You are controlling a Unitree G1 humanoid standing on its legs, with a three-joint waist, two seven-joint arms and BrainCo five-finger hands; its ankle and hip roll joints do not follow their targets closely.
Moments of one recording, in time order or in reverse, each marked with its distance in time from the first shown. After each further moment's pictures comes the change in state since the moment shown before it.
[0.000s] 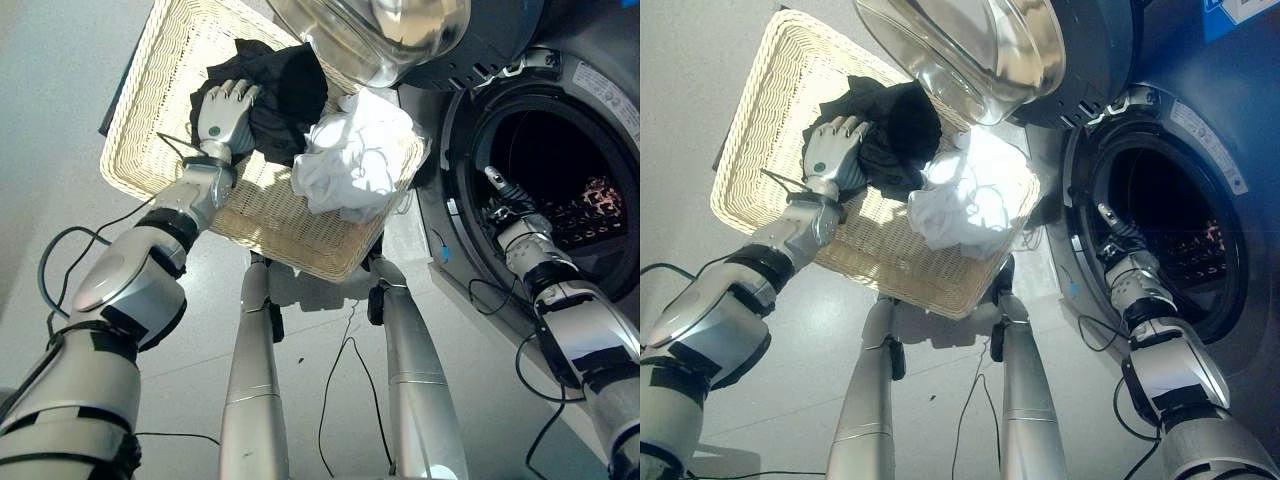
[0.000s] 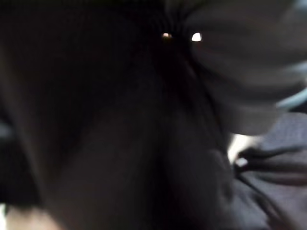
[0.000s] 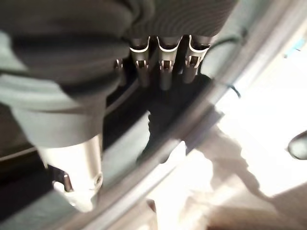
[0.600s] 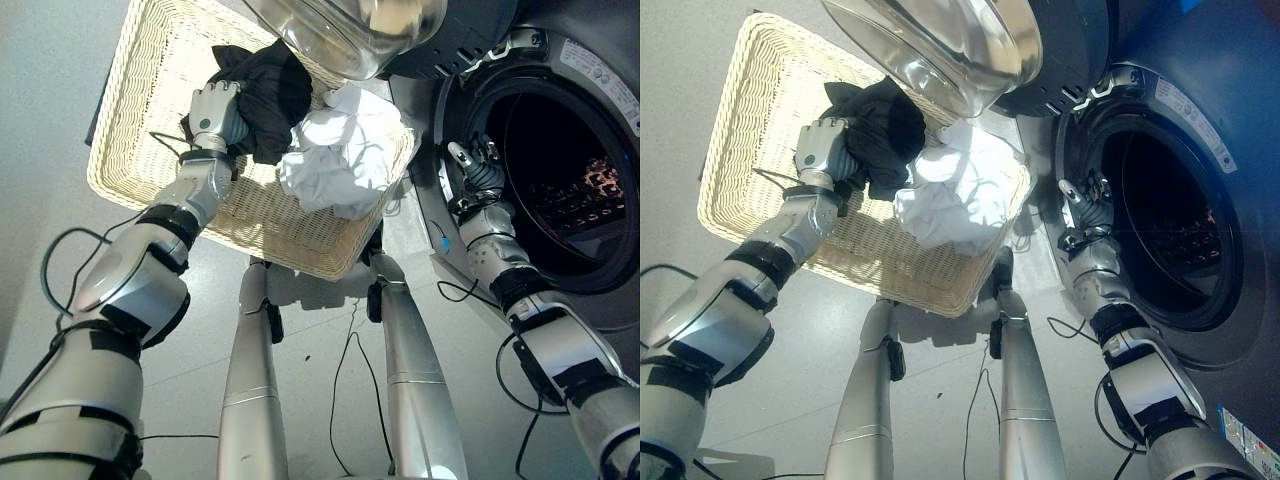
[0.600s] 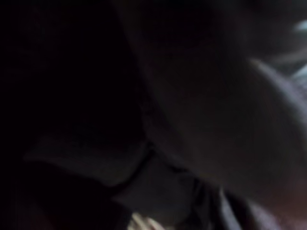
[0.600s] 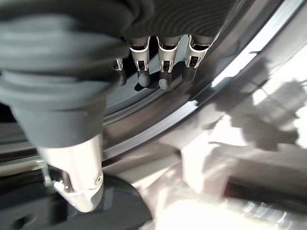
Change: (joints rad) left arm 0.121 -0.022 0.237 -0.091 -0.258 -0.082 0.007; right arm 0.102 0.084 0.051 -0.439 -0.239 -0.272 -0.207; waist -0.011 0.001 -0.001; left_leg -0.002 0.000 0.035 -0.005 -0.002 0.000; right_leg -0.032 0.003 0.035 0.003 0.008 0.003
